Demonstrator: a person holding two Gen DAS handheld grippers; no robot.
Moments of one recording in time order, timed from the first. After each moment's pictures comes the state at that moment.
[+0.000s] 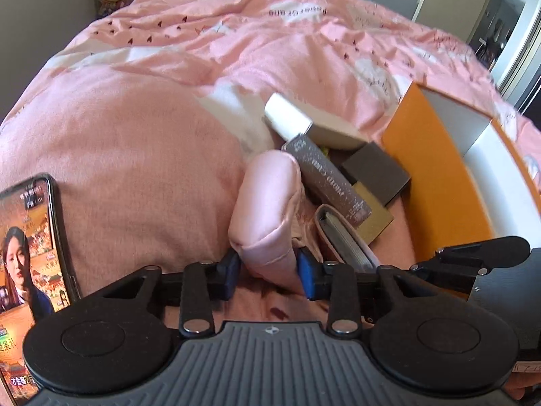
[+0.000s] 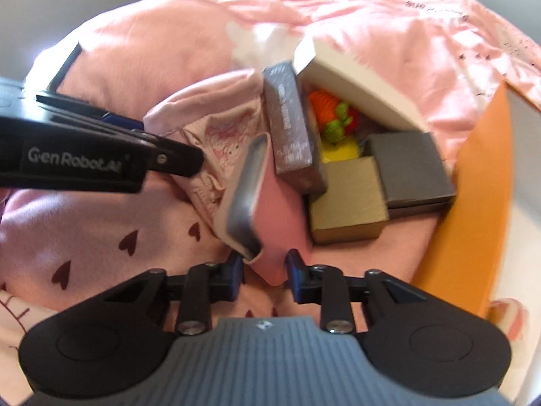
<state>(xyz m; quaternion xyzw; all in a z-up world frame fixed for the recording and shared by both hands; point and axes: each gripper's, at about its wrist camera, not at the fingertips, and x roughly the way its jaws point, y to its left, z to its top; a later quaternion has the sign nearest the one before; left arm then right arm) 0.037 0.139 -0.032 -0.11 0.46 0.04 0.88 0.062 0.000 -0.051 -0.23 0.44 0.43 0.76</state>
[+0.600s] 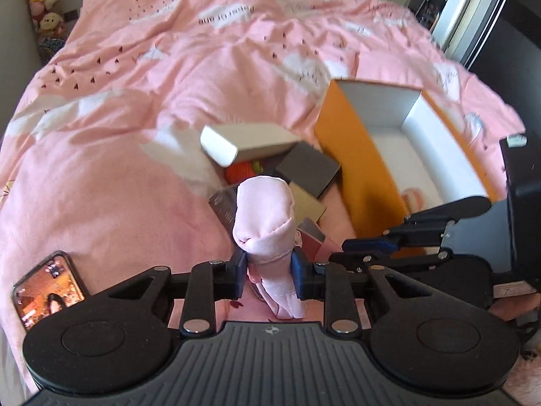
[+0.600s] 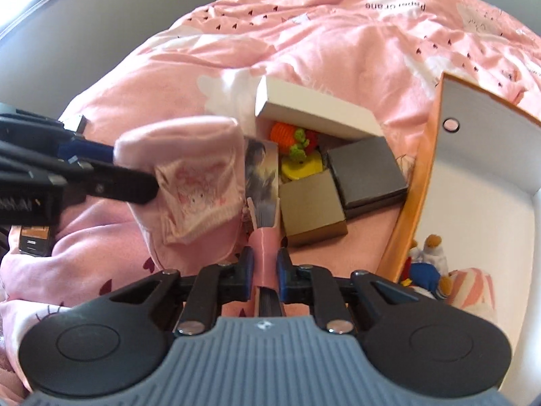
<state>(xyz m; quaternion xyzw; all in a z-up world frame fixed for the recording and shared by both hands) 0.045 0.116 0.022 -0.05 0.50 -0.06 0.86 0.074 -0.030 -0.011 -0.15 0.47 0.41 0.77</state>
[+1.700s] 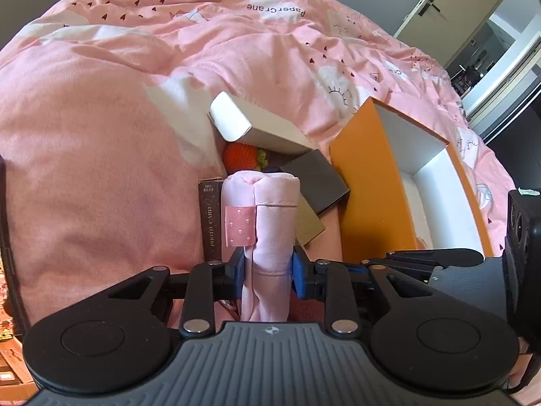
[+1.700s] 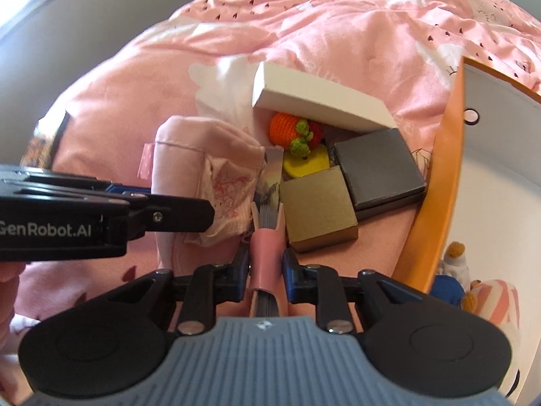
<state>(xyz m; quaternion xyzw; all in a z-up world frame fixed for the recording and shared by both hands) 0.044 0.126 -0.019 -0.21 0.46 -0.01 0.86 0.090 -0.024 -0.028 -0.13 0.47 0.42 0.76</state>
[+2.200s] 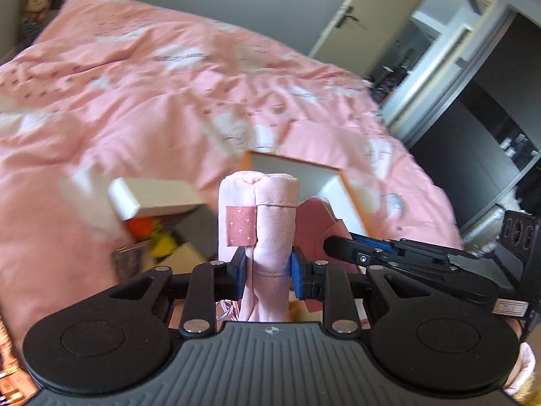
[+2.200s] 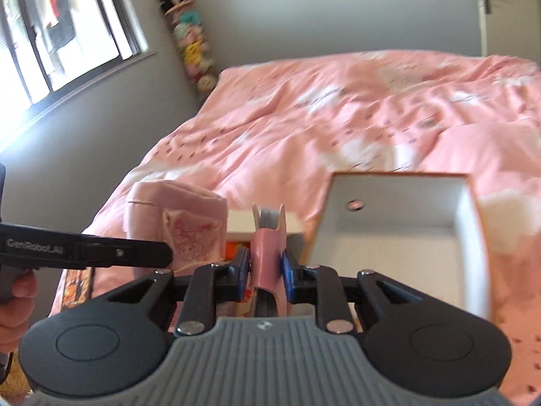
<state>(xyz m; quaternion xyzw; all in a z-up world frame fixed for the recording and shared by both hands) 0.055 0.076 0.082 -0.19 0.40 -0.15 0.88 0.086 -0.147 0.094 0.00 0.35 0.36 0.87</state>
